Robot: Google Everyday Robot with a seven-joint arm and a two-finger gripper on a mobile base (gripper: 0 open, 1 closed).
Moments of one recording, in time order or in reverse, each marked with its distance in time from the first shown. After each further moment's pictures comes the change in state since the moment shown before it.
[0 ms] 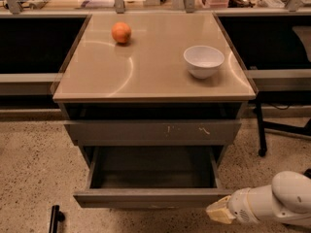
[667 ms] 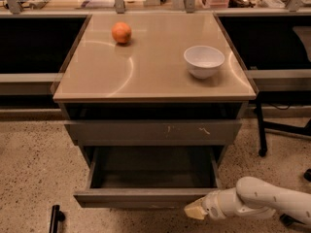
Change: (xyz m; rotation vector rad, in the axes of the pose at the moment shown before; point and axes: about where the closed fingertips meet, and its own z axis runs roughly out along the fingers) arm 0.012 -0.053 0.135 -0.082 -0.053 0.054
